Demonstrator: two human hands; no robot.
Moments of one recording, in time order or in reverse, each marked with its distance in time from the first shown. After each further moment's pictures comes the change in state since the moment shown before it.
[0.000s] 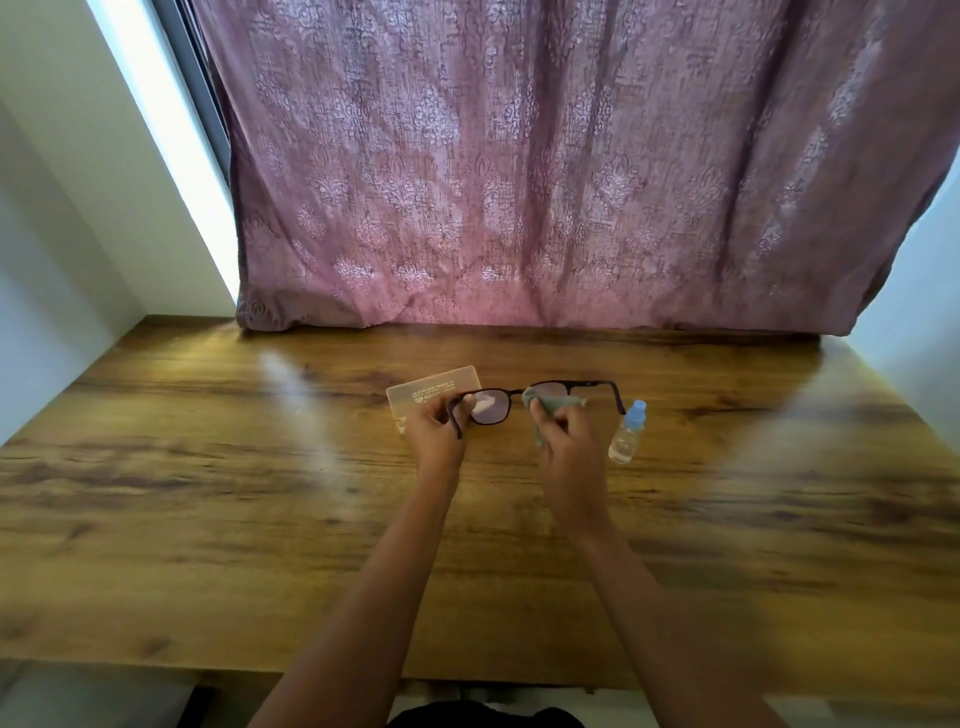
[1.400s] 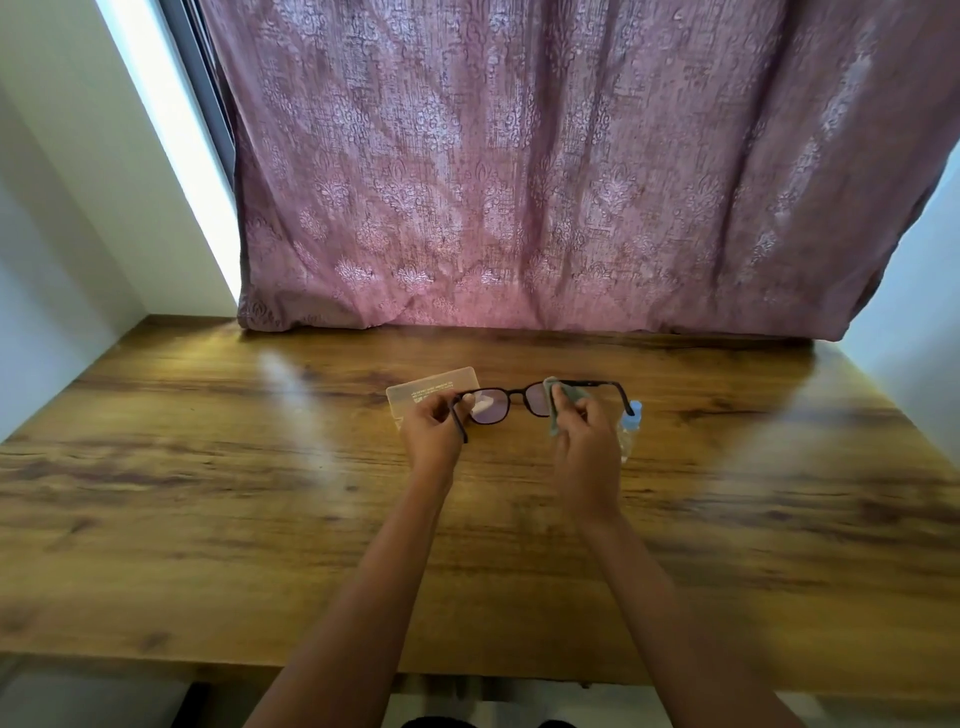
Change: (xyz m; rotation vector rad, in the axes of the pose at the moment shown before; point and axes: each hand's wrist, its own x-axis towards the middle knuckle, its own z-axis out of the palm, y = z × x) left_hand 0.000 0.005 -0.004 0.072 -0.010 -0.049; right_hand 0.006 0.010 -0.011 -0.136 0.027 0.004
